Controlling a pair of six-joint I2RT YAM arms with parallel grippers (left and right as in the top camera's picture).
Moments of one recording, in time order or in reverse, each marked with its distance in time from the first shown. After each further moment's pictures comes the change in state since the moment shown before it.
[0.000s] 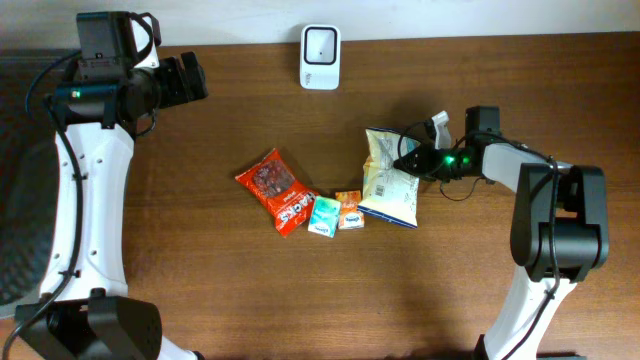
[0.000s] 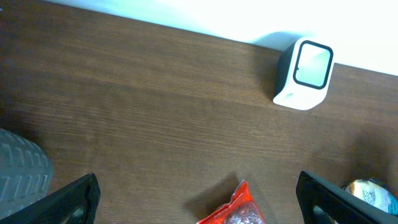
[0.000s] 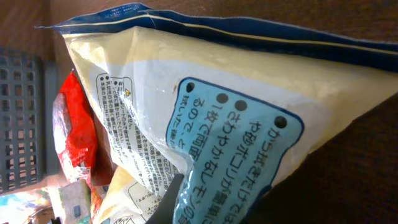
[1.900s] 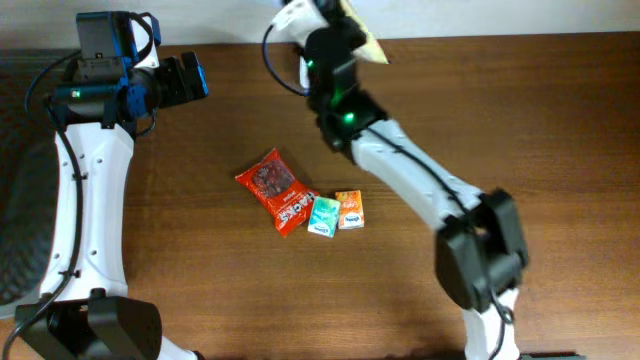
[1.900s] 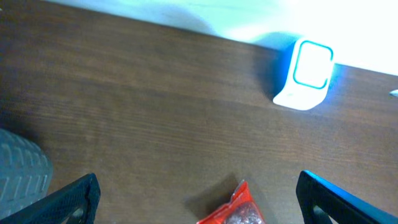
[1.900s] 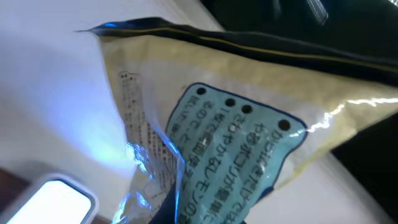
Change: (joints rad) left arm 0.000 0.000 0.000 0.001 0.000 0.000; right arm 0.661 0.014 0.568 0.733 1.511 -0.967
